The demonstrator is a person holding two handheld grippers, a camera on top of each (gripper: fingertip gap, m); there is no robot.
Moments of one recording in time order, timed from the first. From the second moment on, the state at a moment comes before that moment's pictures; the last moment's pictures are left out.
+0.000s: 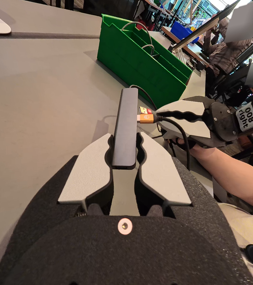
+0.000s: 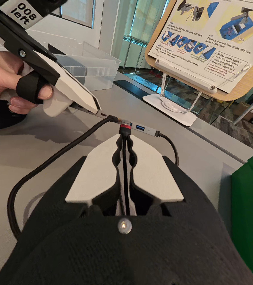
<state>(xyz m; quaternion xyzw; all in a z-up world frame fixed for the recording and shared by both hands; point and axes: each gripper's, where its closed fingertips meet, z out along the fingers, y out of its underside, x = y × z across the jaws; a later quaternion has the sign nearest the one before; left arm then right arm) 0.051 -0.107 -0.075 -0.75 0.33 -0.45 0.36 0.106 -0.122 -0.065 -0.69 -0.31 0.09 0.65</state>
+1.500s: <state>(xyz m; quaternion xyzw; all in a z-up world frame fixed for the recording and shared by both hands) 0.059 -0.108 -0.051 -0.67 0.46 -0.23 0.55 0.114 -0.116 -0.062 -0.70 -0.28 0.08 0.65</state>
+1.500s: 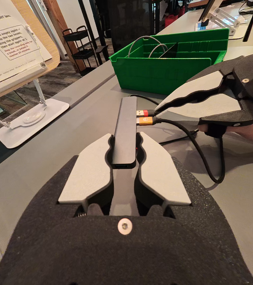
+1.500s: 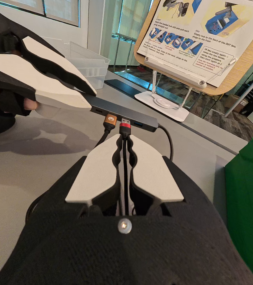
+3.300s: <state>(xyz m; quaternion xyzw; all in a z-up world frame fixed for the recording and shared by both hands) 0.074 -0.121 -0.049 -0.64 0.41 -0.43 0.48 0.116 -0.129 -0.033 -0.64 -0.26 0.09 0.72</state>
